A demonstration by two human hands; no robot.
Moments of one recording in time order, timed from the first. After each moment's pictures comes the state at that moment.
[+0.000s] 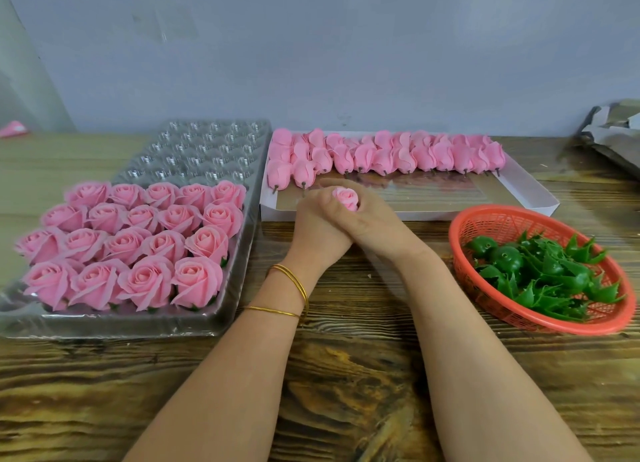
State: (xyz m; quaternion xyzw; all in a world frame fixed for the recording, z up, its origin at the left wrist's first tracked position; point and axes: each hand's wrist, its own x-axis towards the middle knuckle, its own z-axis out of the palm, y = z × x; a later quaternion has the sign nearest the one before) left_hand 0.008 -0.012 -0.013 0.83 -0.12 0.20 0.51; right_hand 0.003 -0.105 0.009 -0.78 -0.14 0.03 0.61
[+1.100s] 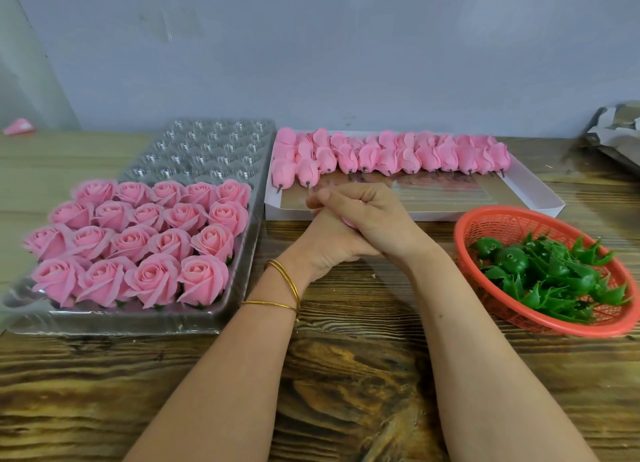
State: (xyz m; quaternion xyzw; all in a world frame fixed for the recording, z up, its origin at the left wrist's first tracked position) left_hand -0.009 -0.006 0.000 0.74 -0.18 -0.04 0.65; right_hand -0.001 -0.101 0.017 -0.76 -0.19 0.01 0.62
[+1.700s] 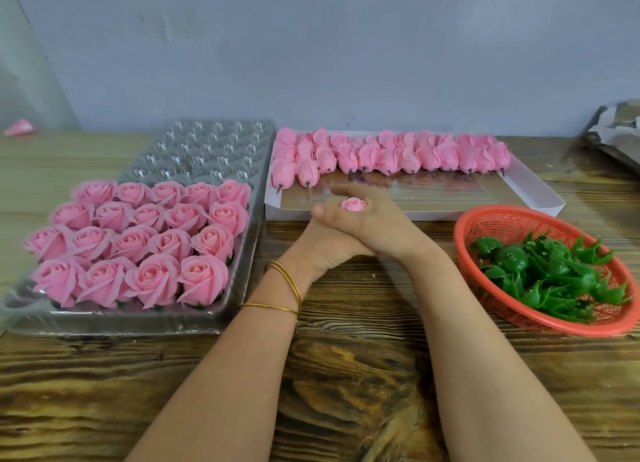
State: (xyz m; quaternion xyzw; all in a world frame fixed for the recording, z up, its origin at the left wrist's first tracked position) left_hand -0.005 -0.001 -0.004 0.77 -0.20 0.02 0.61; right_hand 0.002 -0.111 0.015 -0.83 -0.17 0.03 0.53
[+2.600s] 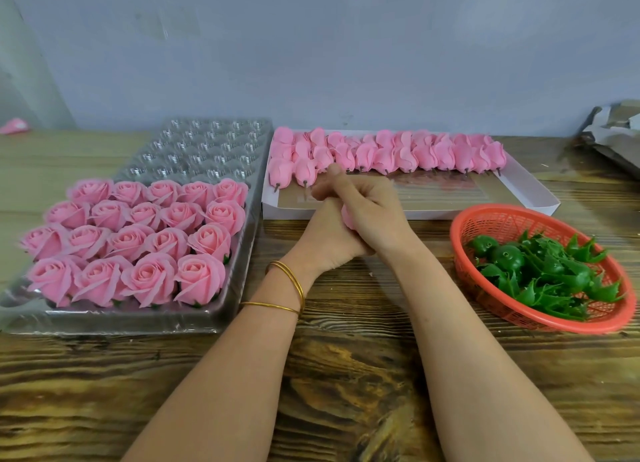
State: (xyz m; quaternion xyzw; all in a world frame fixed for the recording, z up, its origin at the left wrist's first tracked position) left_hand 0.001 -0.012 -0.006 0.85 -0.19 0.08 0.49; right_hand 0.005 -0.095 0.013 -0.77 -0.12 -0.09 0.62
